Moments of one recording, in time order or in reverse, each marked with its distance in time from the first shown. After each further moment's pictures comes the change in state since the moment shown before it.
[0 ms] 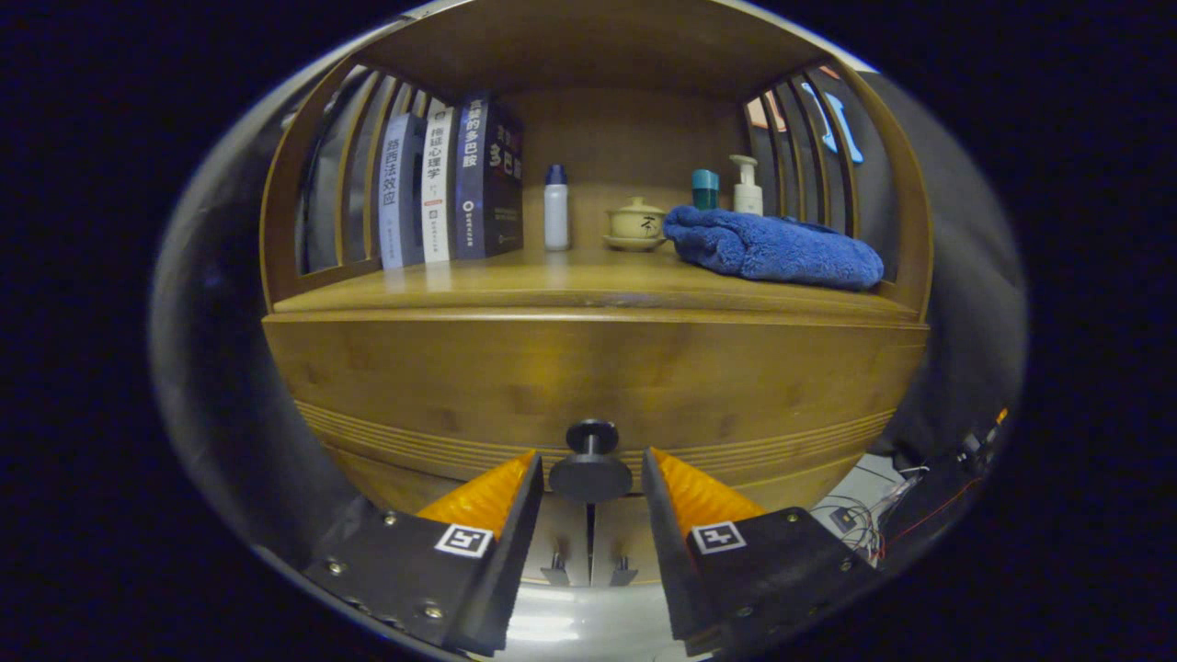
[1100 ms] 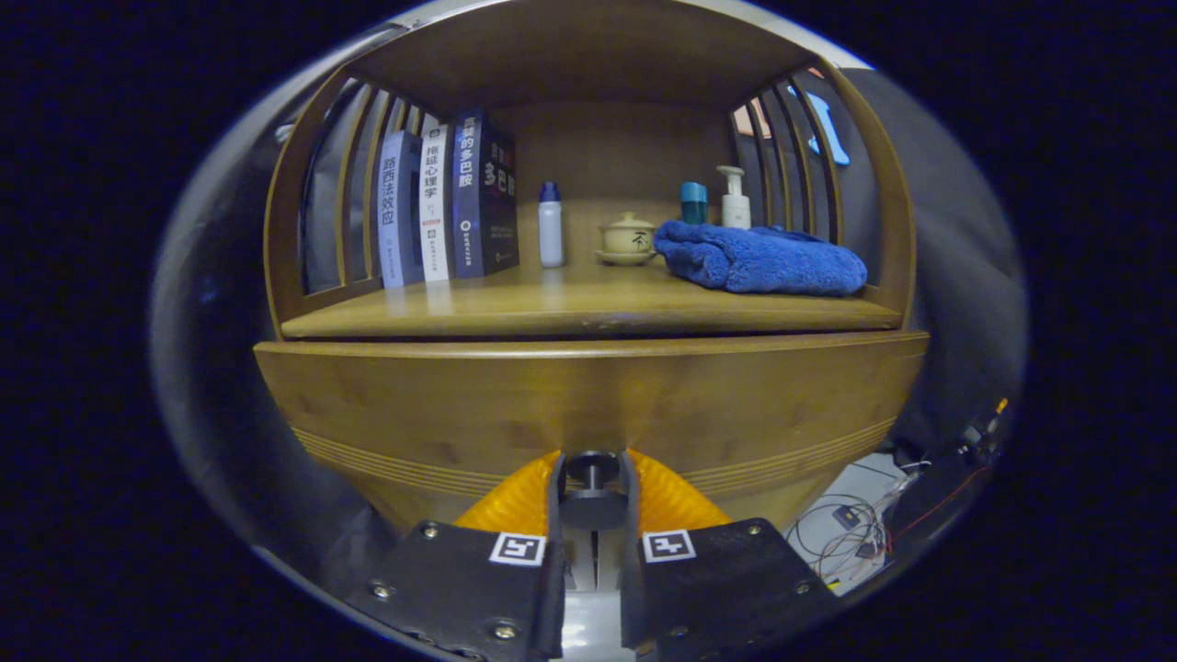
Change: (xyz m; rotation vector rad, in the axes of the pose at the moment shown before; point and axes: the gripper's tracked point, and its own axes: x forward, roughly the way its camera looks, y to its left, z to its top) arm -0.026 -0.006 0.000 0.001 0.016 -0.049
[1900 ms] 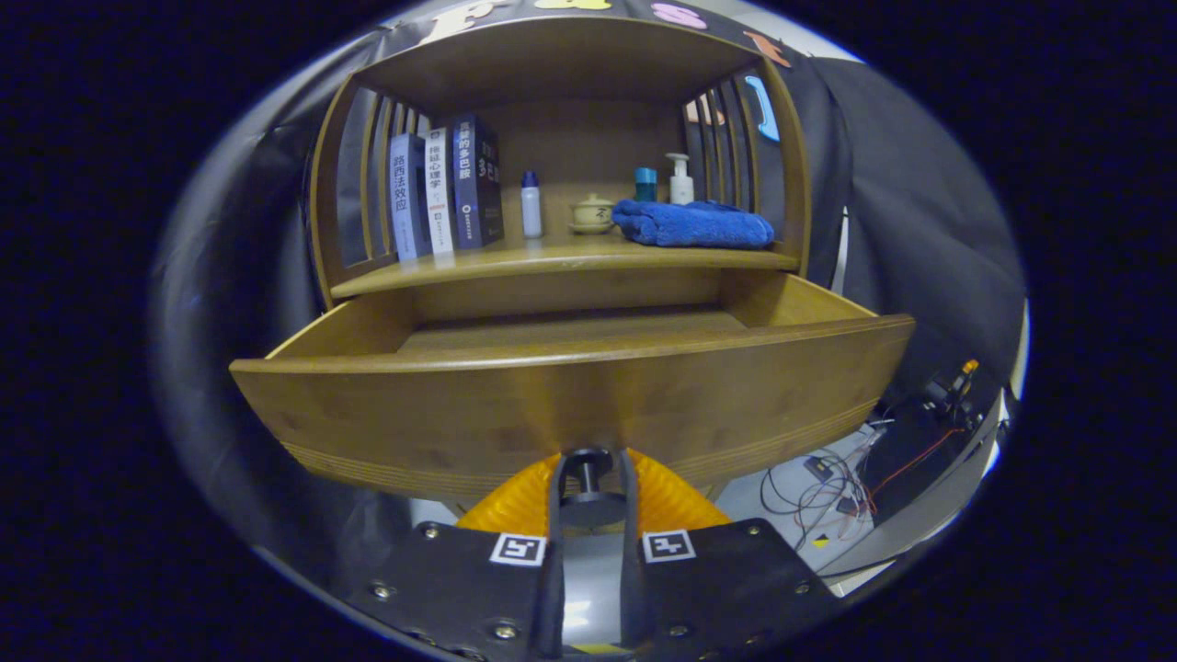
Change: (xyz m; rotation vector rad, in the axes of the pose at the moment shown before) arm -0.119 -0.012 -0.044 0.072 0.073 -0.079
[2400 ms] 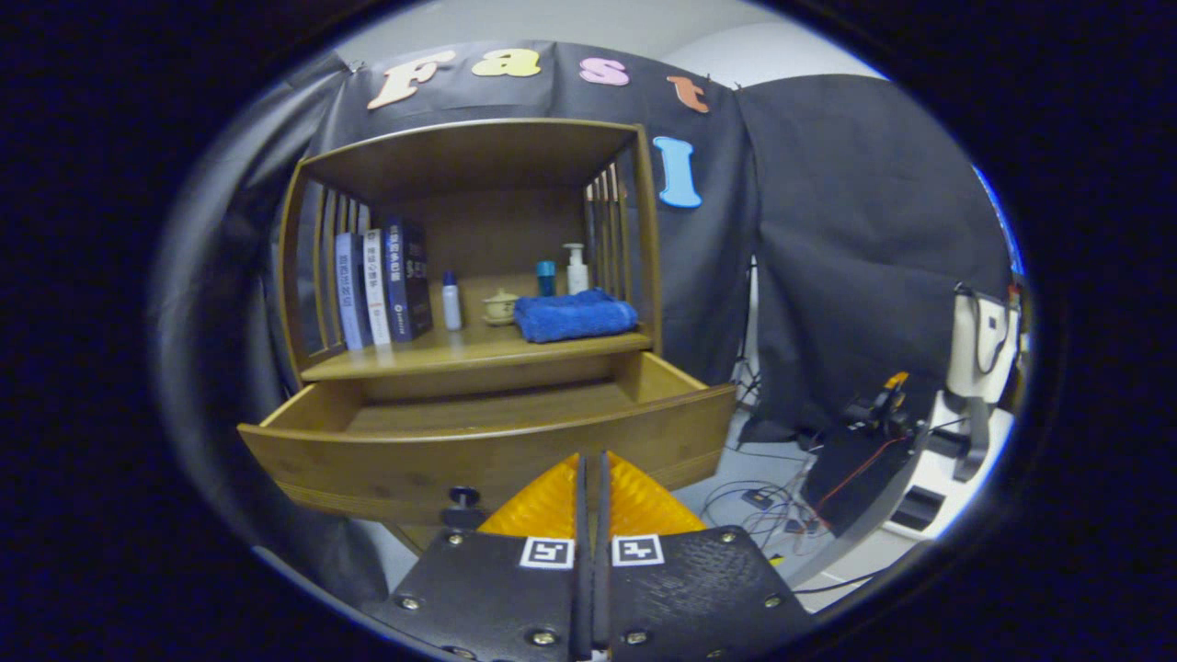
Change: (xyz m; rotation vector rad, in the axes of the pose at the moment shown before) arm -0.108 -0.129 0.057 0.041 -0.224 -0.229
